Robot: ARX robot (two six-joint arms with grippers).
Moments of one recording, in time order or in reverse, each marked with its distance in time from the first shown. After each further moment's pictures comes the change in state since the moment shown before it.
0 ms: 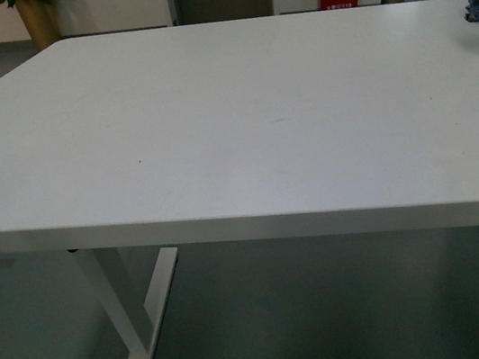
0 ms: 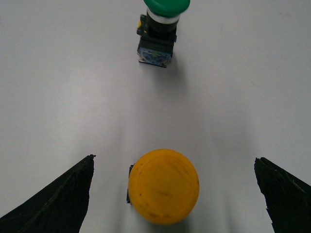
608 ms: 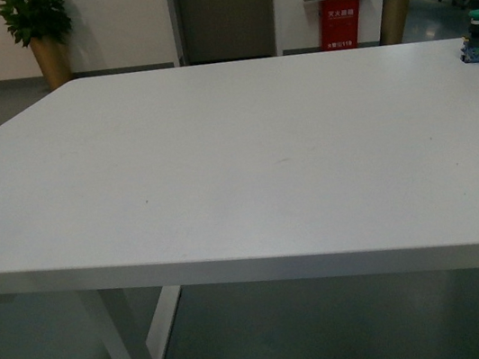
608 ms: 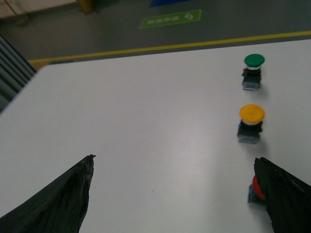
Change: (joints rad) left arm 0.000 0.000 0.000 0.000 0.000 0.000; right arm -0.117 -0.919 -0.767 0.126 -0.605 0.245
